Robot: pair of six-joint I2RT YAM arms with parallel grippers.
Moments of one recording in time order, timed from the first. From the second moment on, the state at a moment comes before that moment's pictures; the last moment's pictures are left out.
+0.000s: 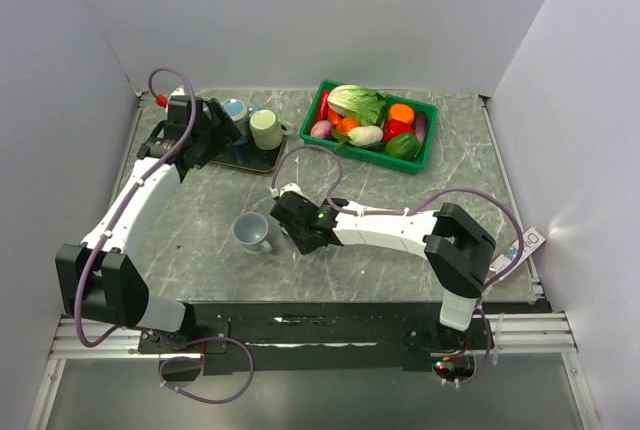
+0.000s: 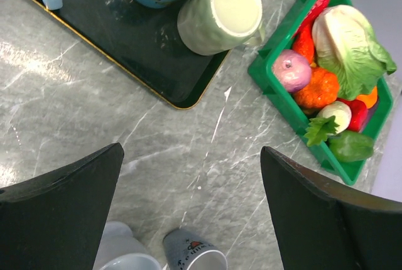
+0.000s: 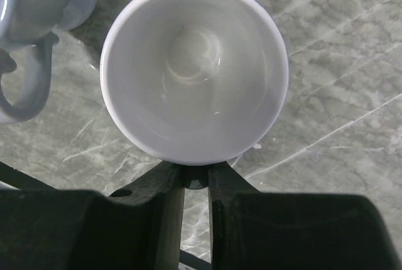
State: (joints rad) left arm -0.18 1.41 1.28 -0.50 -0.07 -0.78; right arm 1.07 1.78 1.26 -0.58 0.26 0.40
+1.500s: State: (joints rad) left arm -0.04 1.92 1.50 -0.43 -0.30 -0.60; right arm 0.80 1.32 1.16 -0.50 0.19 0.42
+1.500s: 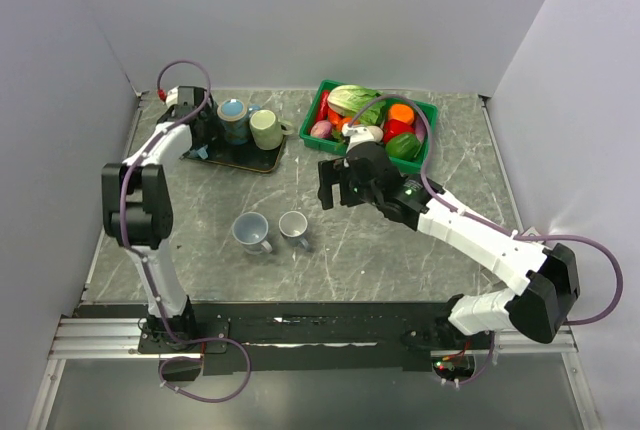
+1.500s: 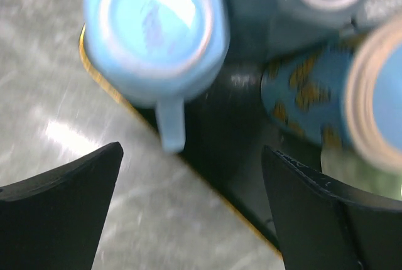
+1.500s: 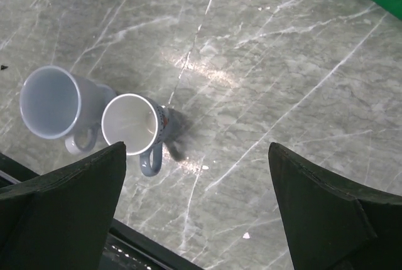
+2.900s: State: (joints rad) left arm -0.02 2.04 1.56 -0.41 -0.37 -0.58; right arm 0.70 1.31 1.12 -0.50 0.10 0.44
